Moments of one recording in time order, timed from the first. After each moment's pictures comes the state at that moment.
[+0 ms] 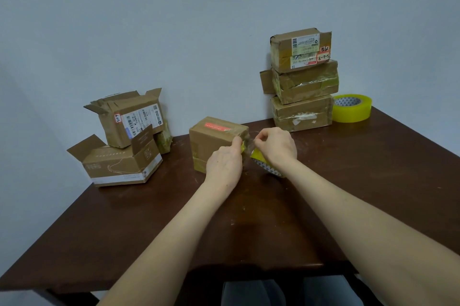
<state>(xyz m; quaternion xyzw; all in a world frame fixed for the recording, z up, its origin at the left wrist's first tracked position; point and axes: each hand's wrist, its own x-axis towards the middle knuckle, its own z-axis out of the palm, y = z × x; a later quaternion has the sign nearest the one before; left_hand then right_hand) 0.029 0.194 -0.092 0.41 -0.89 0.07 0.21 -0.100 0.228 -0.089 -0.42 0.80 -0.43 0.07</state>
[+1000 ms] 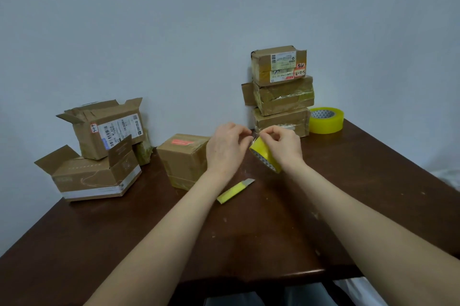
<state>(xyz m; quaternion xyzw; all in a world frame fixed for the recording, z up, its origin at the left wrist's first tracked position) -0.019 0.198 -0.060 0.31 -0.87 0.01 0.39 -0.148 0.257 -0.085 -0.40 0.72 -0.57 0.05</state>
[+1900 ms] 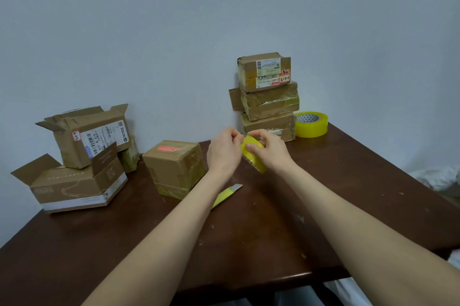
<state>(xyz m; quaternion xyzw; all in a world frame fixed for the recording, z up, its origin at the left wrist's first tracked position) -0.052 0.207 -0.058 0.39 -0.82 -0.15 0.38 -0.164 0.259 -0.089 -0.46 0.71 -0.53 0.09</state>
